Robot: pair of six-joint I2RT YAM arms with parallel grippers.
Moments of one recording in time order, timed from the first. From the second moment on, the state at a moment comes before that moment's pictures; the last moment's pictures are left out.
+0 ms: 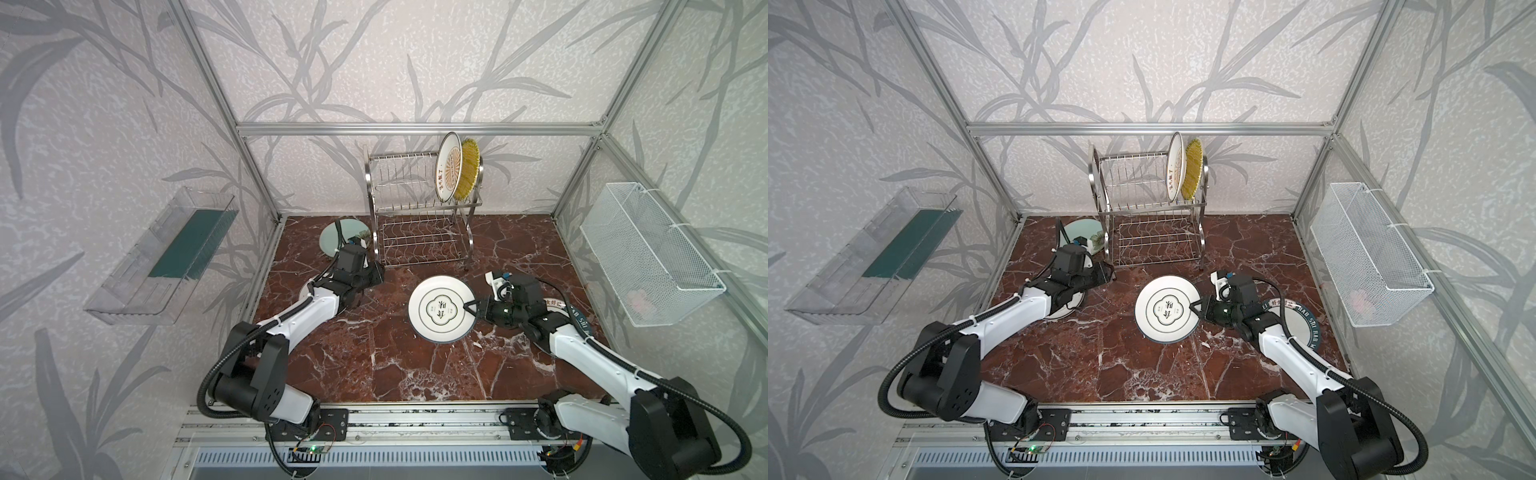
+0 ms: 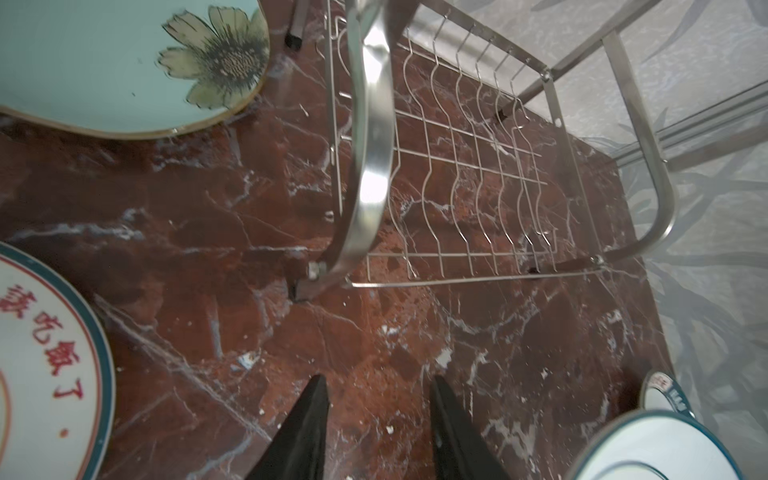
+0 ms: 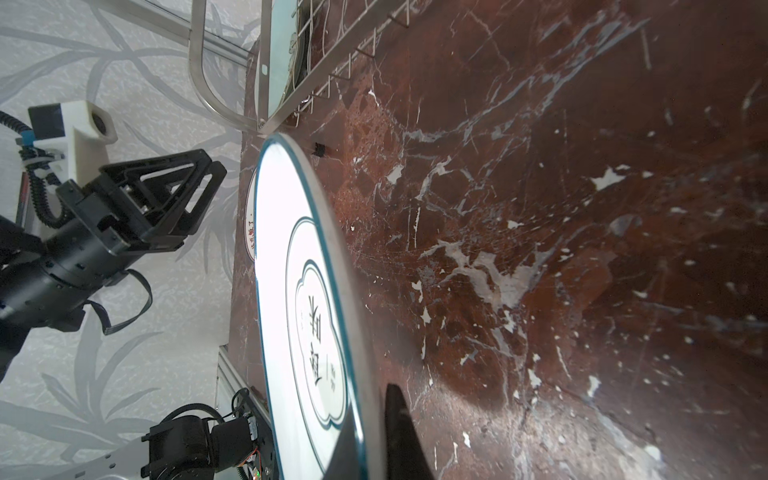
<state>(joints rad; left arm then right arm) -0.35 1.50 0.92 -0.07 0.05 -0.60 0.31 1.12 0.55 -0.12 -0.54 0.72</state>
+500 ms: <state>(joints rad) -0.33 1.71 1.02 0.07 -0.04 -0.46 0.27 0.96 0.54 -0.28 -0.51 0.68</state>
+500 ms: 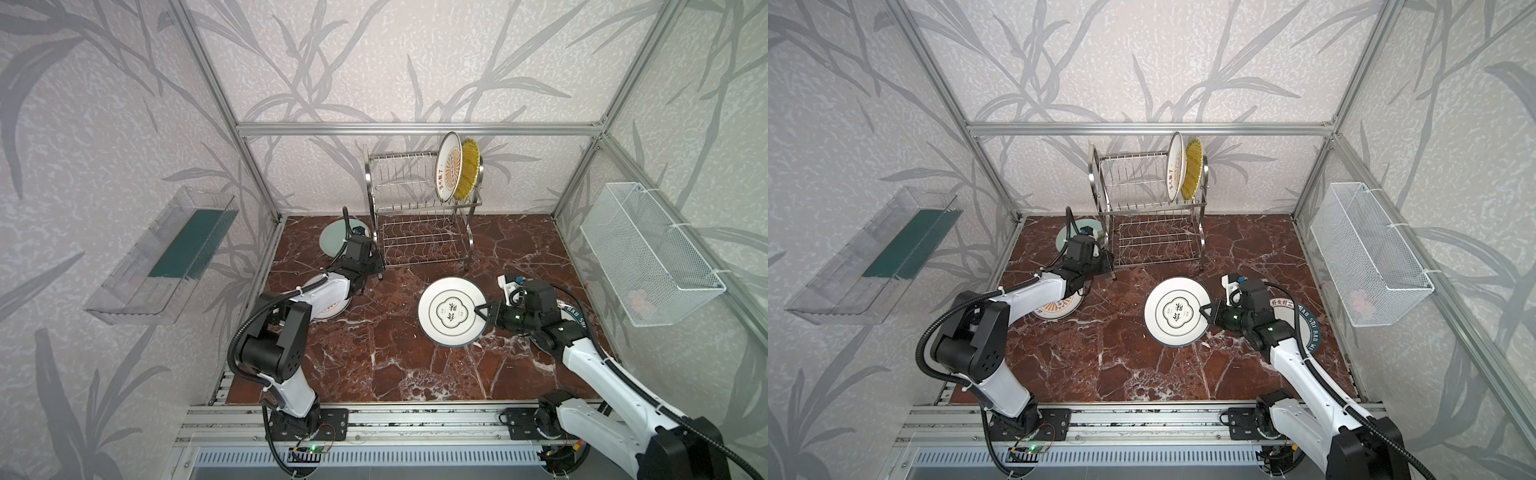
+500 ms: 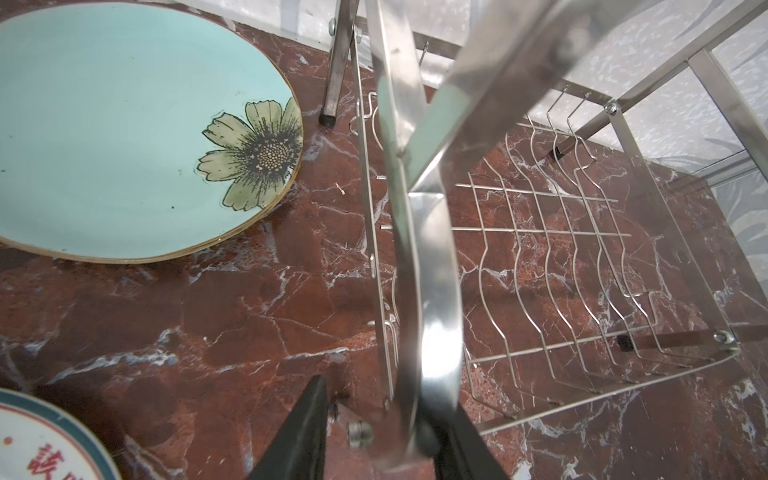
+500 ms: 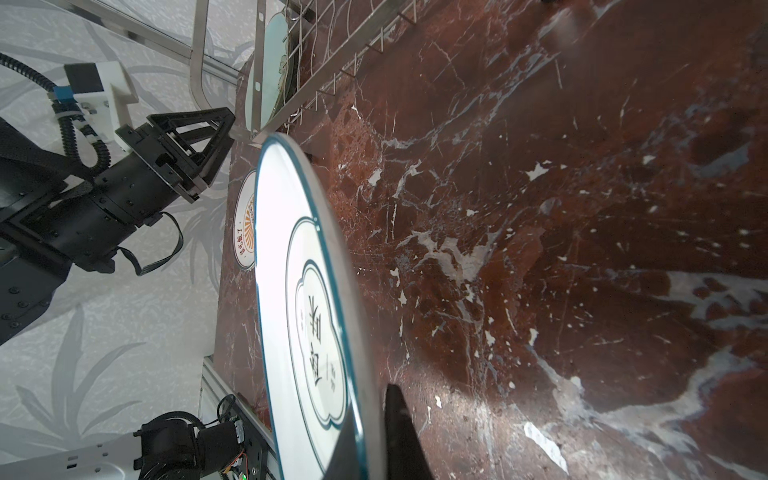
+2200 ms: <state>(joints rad) -0.46 1.66 0.92 0.19 0.01 -0.54 0.24 1.06 1.23 -0.64 -0.36 0.39</state>
